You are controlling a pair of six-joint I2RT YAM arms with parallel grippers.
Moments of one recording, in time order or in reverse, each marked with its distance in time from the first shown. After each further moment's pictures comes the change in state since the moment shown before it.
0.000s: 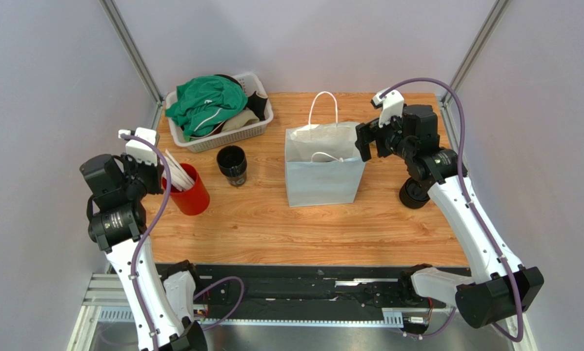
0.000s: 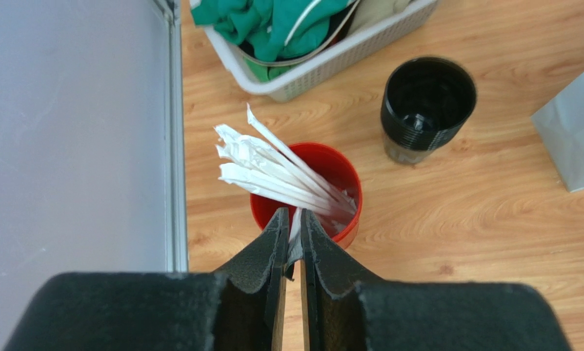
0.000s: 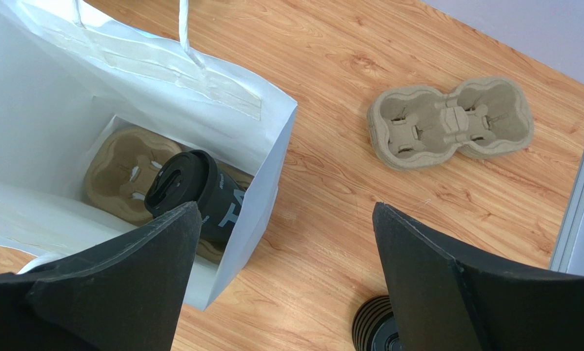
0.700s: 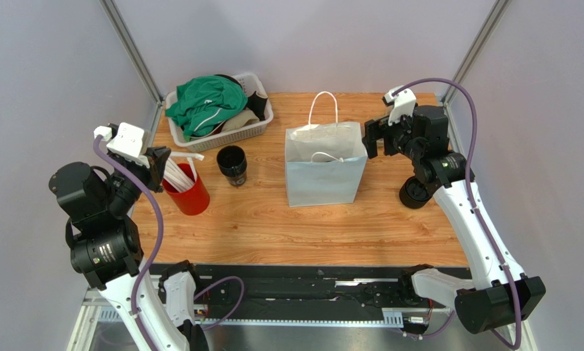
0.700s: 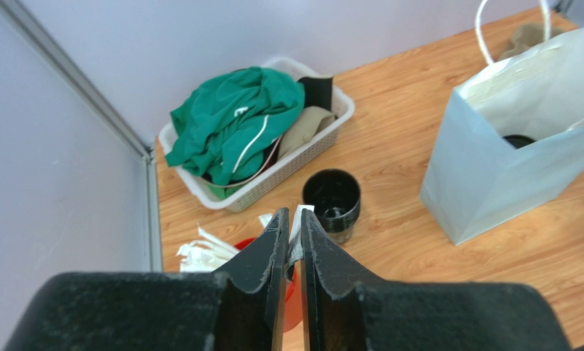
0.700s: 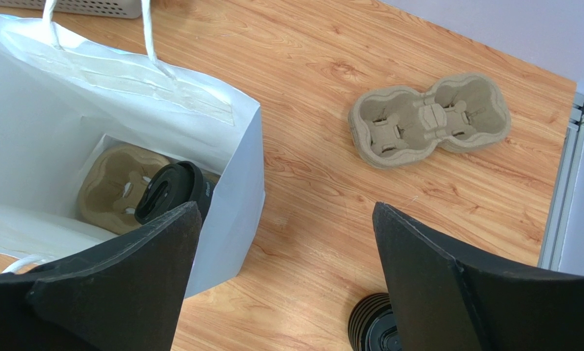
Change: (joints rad) left arm 0.000 -0.021 0.368 -0.088 0.253 -0.137; right arm -0.055 -0.040 -0.017 0.027 -0.009 0.030
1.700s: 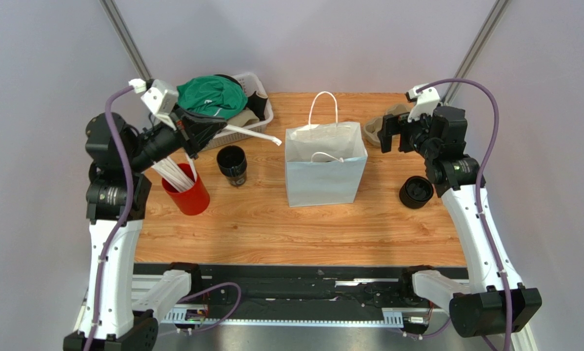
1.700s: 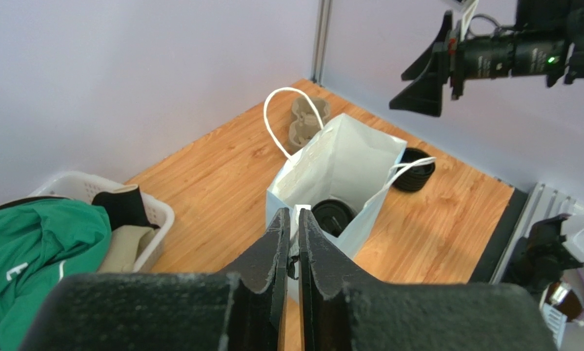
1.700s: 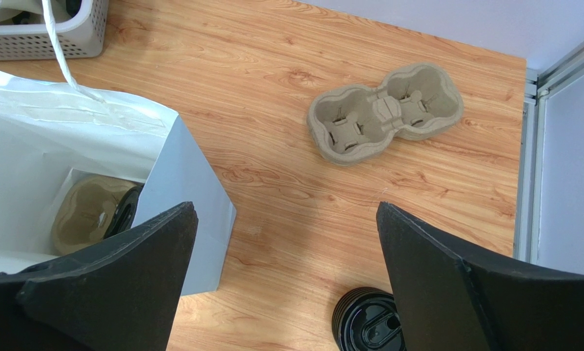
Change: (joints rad) left arm -0.520 0.209 -0.050 0.482 0.078 -0.381; right arm -0.139 -0.035 -0.034 0.053 -0.031 0.042
